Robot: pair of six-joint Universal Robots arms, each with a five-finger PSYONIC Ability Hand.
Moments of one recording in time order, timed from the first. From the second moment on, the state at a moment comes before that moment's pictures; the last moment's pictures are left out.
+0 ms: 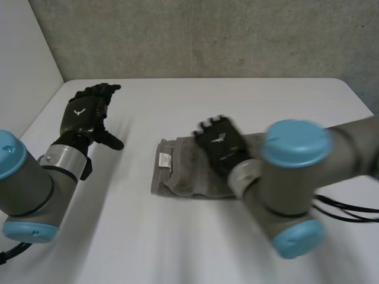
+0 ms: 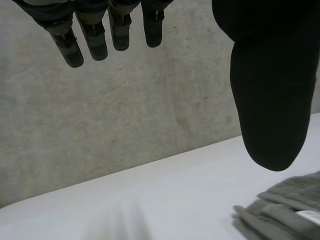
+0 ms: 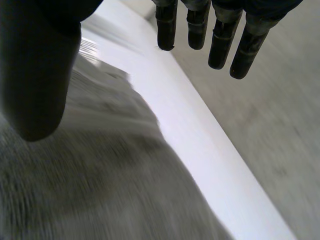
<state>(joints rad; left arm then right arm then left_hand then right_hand) 4.42 -1.88 -1.82 3.76 -1.47 3.05 2.23 -1.03 1.41 -0.17 1.55 2.60 0.17 0.17 0.17 0.17 0.03 0.24 0.25 0.25 0.26 0.07</state>
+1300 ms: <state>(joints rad) 4.32 -1.78 -1.60 3.66 -1.48 2.97 2.29 -1.18 1.50 -0.33 1.56 2.61 0.17 0.17 0.17 0.17 0.03 0.24 0.25 0.24 0.26 0.07</state>
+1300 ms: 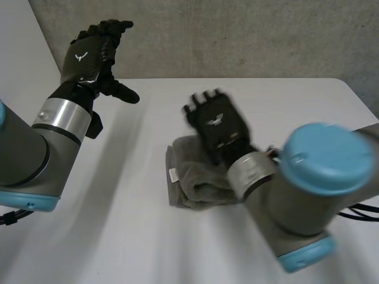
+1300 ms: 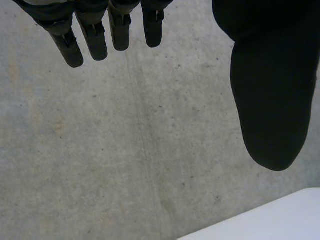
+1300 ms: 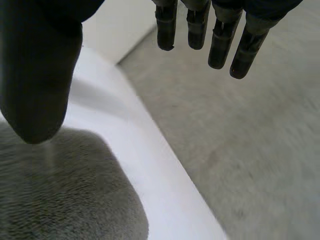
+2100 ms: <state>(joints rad) 4.11 -2.06 -1.42 3.36 -1.49 2.98 1.98 -1.17 1.43 -0.06 1.33 3.08 0.17 0.17 0.17 0.17 0.03 0.24 0.25 0.24 0.26 0.07</state>
